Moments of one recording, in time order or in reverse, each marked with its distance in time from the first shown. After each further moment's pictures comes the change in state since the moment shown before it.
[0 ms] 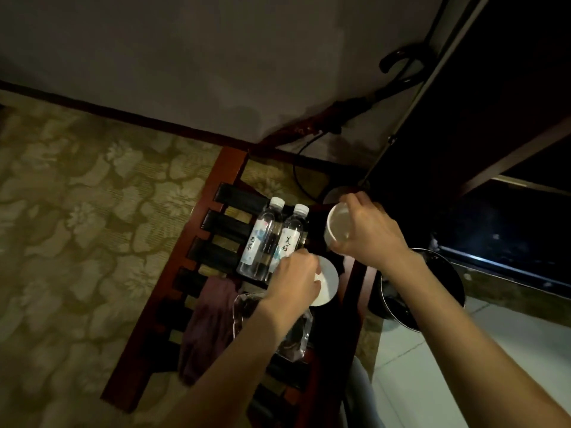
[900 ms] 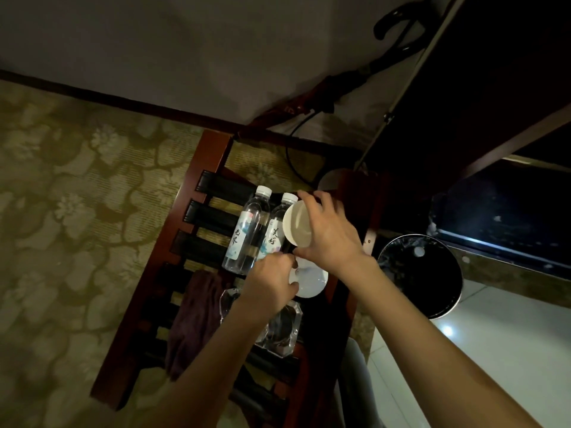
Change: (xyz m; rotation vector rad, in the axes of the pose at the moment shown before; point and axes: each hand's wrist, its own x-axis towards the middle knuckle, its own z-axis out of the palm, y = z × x) left_hand 0.014 -0.026 0.023 0.011 -0.093 -0.080; right_hand 0.016 -0.012 0.046 0.141 -0.068 -0.086
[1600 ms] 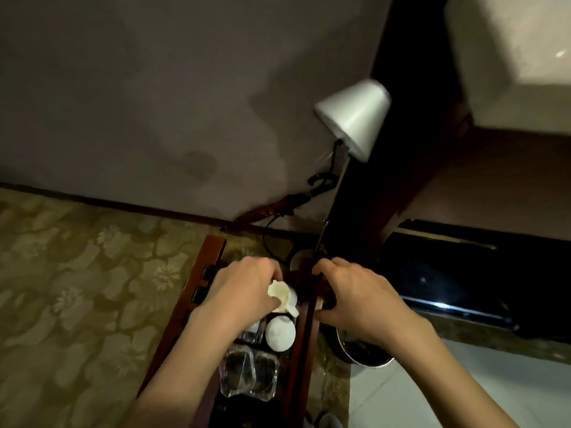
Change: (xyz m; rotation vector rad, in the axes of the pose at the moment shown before) left_hand -0.160 0.126 -0.254 0.221 0.141 0.185; right_hand -0.187 -0.077 -0.252 -0.169 0.074 -0.053
